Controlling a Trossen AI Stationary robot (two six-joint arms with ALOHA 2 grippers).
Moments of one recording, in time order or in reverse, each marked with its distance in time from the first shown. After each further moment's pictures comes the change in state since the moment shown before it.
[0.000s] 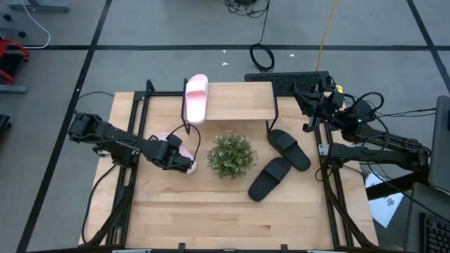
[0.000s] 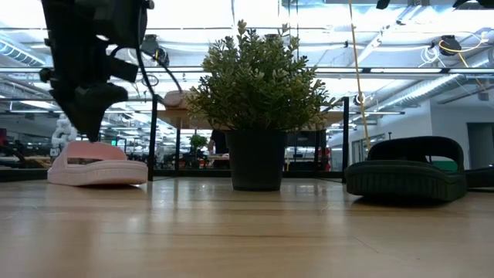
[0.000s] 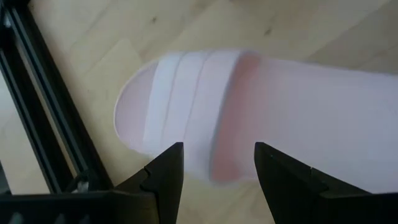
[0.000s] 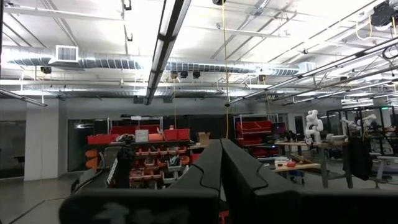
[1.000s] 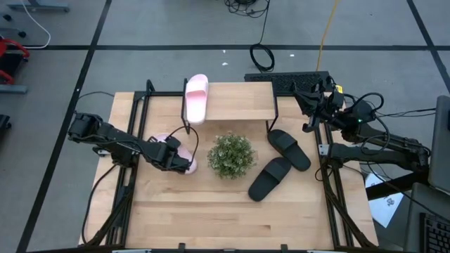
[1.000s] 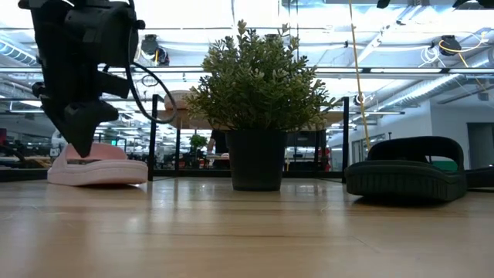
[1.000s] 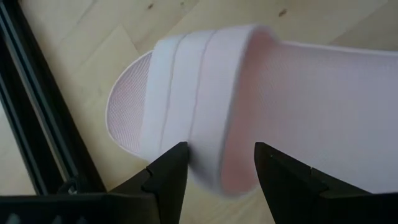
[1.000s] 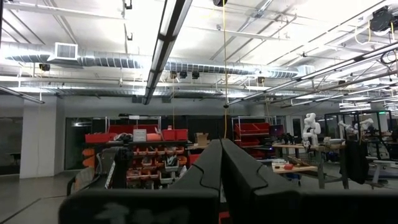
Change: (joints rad) left arm 0.000 0.000 -0.103 0.091 -0.005 0.010; right arm 0.000 0.000 0.000 0.004 0.001 -0.022
